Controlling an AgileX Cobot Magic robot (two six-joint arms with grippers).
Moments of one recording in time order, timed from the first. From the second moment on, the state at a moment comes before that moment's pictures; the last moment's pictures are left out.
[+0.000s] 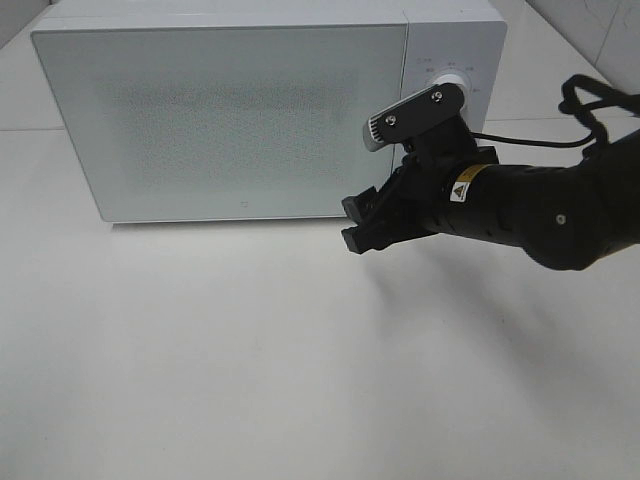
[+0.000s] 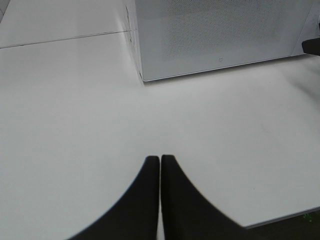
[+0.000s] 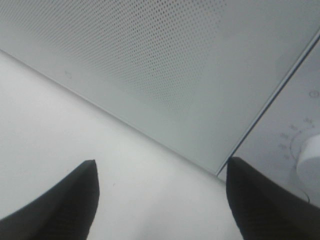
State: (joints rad) left arm -0.07 0.00 -0.50 -0.16 1.05 0.18; right arm 0.57 1.79 -0.71 0.11 -0.48 -0.17
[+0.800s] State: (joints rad) left arm -0.07 0.00 -0.50 -0.16 1.05 0.18; right arm 0.01 1.56 -0.93 0.26 0.53 -0.05
